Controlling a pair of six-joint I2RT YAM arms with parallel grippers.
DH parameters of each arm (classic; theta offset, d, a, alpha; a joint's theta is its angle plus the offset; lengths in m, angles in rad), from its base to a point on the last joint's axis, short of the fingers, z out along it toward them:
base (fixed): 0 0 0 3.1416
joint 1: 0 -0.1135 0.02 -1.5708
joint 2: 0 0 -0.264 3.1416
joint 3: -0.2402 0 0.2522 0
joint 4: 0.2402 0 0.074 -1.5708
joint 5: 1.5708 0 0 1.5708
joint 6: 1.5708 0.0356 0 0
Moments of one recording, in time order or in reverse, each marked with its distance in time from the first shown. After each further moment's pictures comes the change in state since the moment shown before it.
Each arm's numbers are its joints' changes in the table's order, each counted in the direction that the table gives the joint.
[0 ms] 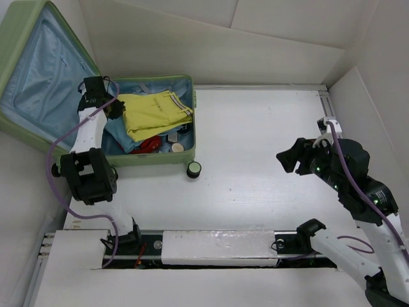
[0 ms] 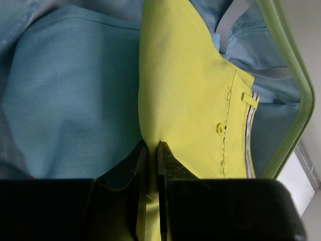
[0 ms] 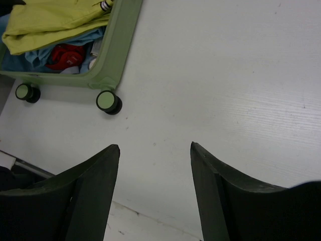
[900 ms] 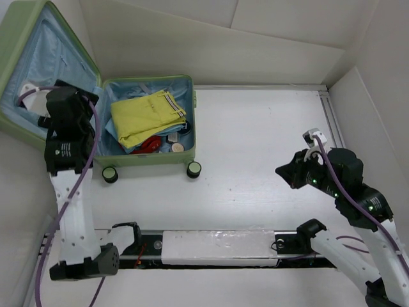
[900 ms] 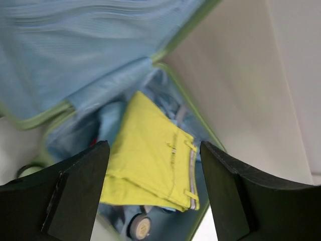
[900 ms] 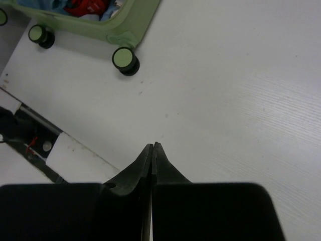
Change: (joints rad) left arm 0.102 0.656 -0.019 0.212 -0.497 -0.058; right arm 0.000 0.067 0.124 0.003 -0.205 -0.094
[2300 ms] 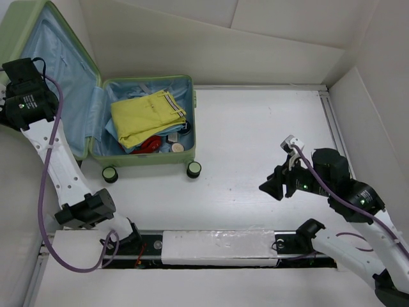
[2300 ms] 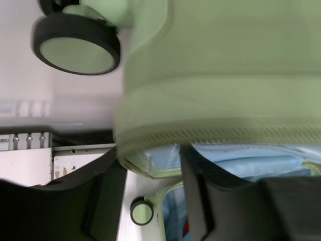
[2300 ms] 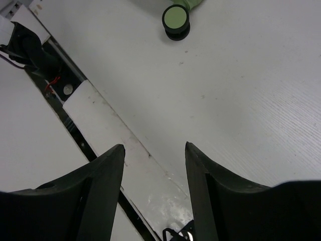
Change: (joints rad) left arm -0.358 -0.418 -0.562 0.502 -0.331 0.069; right arm -0.157 -0.030 0.034 0.003 -0.161 -0.108
